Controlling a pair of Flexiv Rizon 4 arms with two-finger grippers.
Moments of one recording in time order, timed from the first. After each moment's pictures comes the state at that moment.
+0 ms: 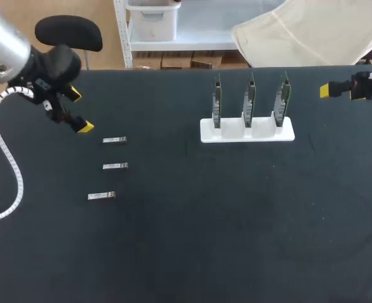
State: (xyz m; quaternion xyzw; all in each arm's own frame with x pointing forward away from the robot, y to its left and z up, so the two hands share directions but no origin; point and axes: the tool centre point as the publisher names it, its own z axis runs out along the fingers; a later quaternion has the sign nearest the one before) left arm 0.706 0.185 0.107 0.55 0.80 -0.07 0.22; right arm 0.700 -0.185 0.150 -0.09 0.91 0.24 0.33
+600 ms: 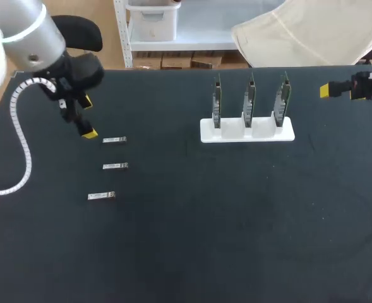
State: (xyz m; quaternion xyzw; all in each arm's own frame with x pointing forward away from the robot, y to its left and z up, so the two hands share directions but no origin) left arm 0.723 0.181 0.072 0.61 0.78 -0.04 0.11; right arm 0.700 -0.185 0.150 -0.09 0.91 0.24 0.33
